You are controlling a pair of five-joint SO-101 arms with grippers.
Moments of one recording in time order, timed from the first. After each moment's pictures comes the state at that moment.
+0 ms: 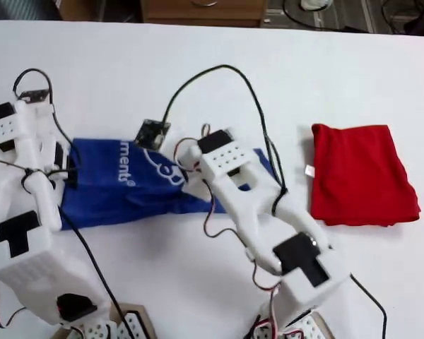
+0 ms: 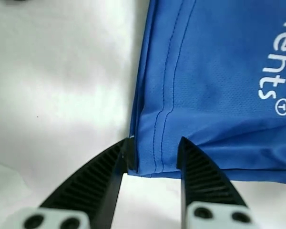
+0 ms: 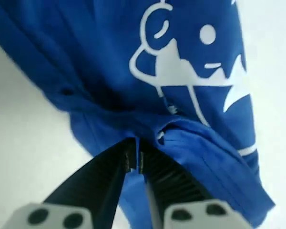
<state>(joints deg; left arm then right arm) -31.8 15.6 -0.3 88.0 -12.4 -33.6 10.5 13.5 64.3 40.9</state>
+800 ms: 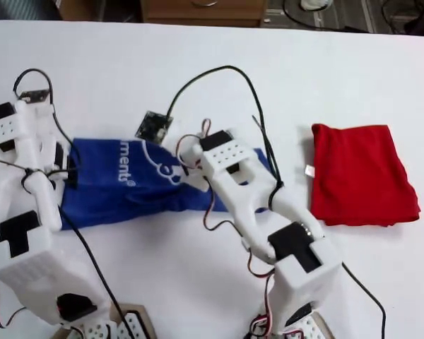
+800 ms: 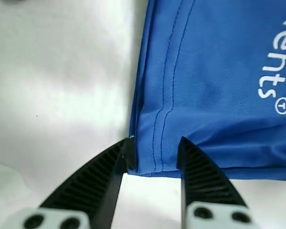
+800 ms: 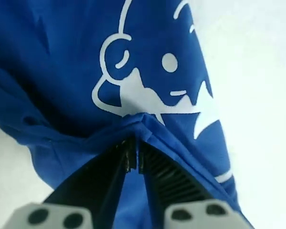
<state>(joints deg) -31.8 15.6 -0.3 88.2 -12.4 -32.4 15.6 13.5 53.6 40.9</state>
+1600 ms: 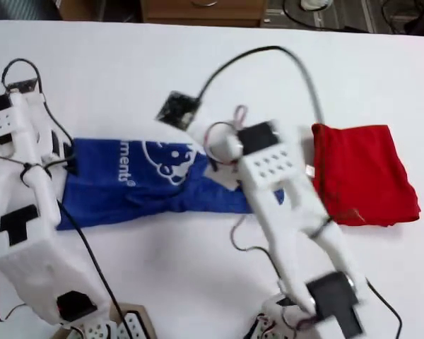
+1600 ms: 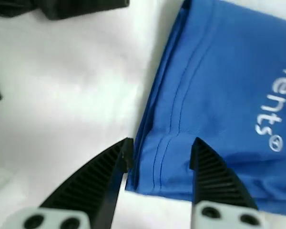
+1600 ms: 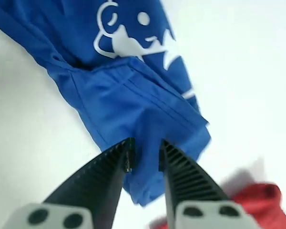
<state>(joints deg) -31.8 22.4 -8.0 86.6 -5.1 -25.6 -14.1 12.1 79.5 40.9</state>
